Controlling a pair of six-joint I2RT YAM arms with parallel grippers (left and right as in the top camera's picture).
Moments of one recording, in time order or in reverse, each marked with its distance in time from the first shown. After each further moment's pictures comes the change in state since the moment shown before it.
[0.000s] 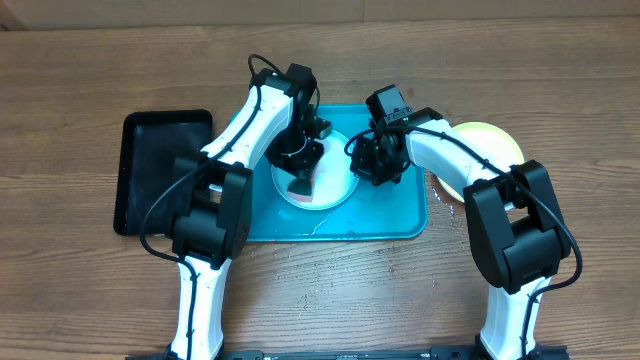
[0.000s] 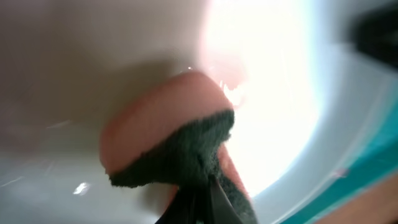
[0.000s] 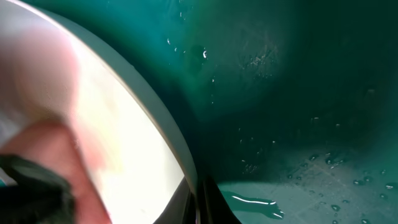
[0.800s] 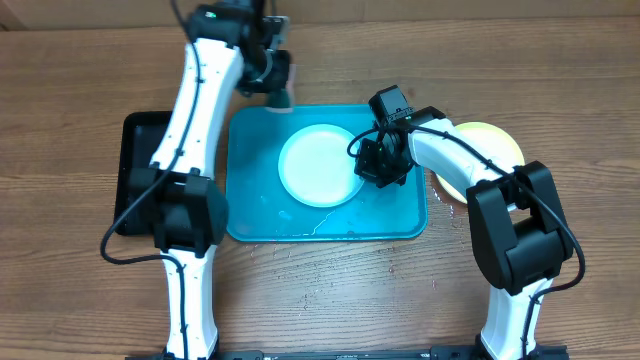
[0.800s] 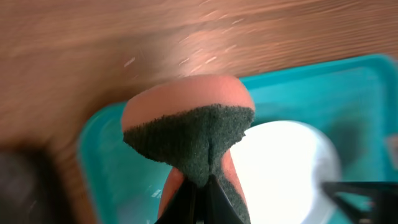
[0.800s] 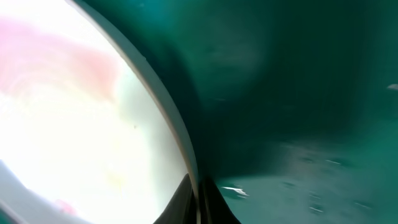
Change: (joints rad) left arm 0.175 0.034 0.550 -0.087 -0.086 -0.274; right arm -0.005 -0.016 0.000 -0.071 0.059 -0.042
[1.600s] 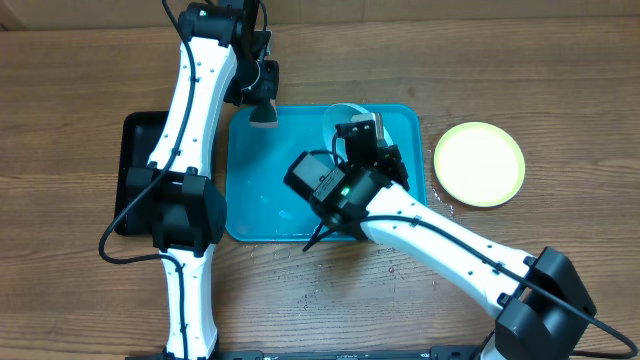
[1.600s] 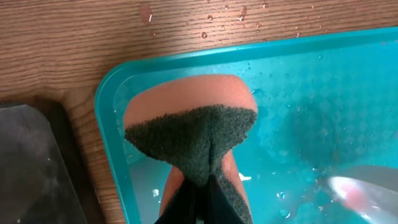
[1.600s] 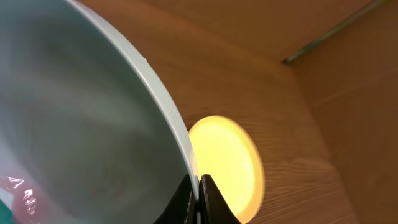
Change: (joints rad) left arm 0.004 0.001 0.000 -0.109 -0.068 -0.026; right arm 0.500 -0.298 -0.002 -0.342 1.396 0.095
